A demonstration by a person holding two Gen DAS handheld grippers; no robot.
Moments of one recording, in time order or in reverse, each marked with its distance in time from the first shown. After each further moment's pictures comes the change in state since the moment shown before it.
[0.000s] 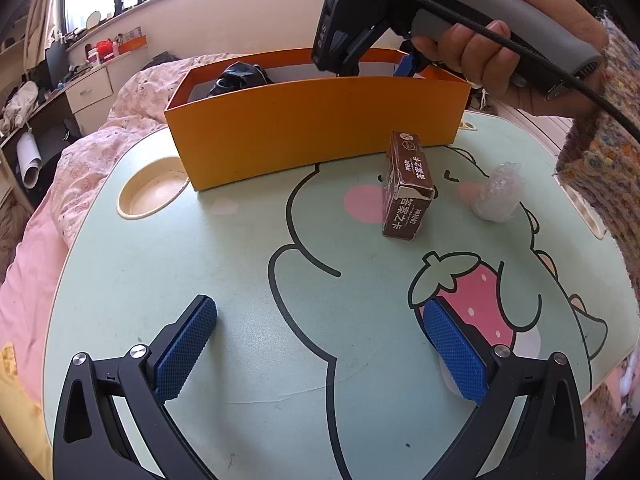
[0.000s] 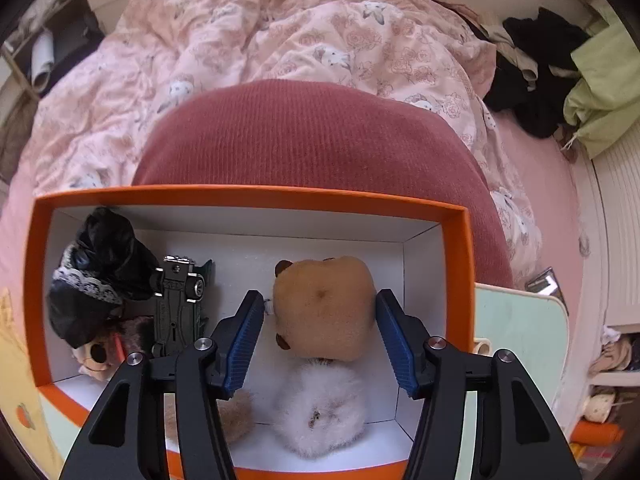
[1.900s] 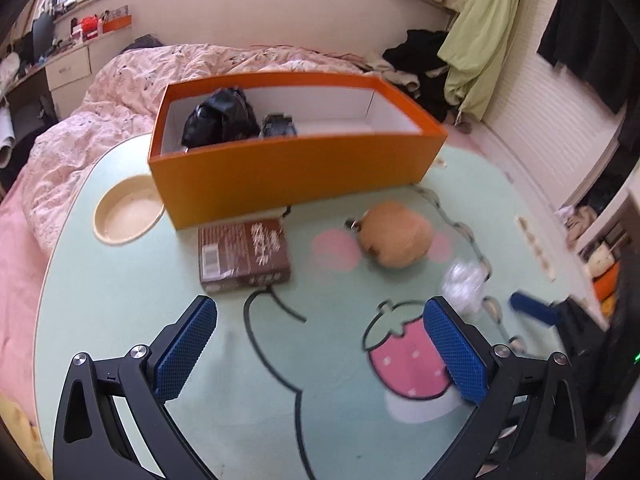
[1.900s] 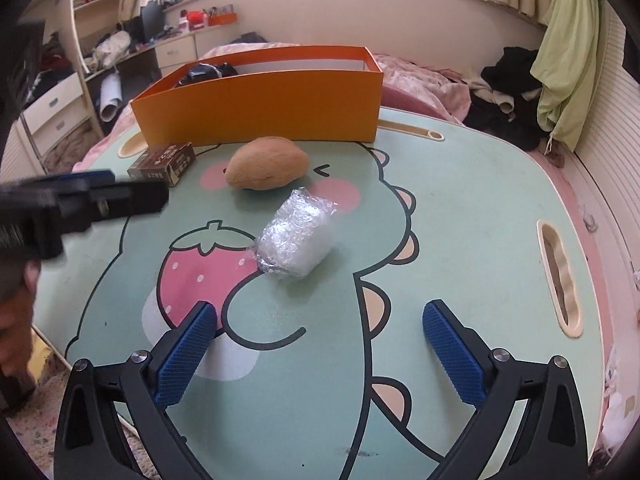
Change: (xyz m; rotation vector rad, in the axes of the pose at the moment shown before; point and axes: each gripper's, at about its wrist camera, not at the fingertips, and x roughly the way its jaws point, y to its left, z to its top) left arm -0.019 0.011 0.049 -0.098 0.013 -0.200; right arm -0.029 -0.020 -0.290 0.016 -0.461 0.134
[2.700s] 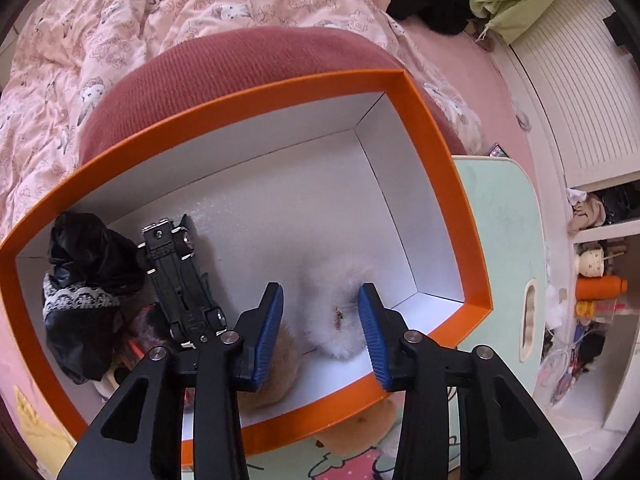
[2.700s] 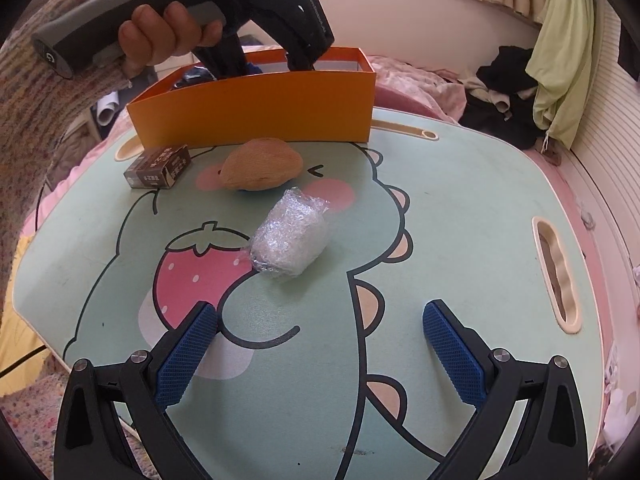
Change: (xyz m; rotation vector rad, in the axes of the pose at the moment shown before) left arm 0.149 -0.026 0.151 -0.020 0.571 -0.014; right arm -0.002 -0.002 0.003 0.012 -0.007 -0.006
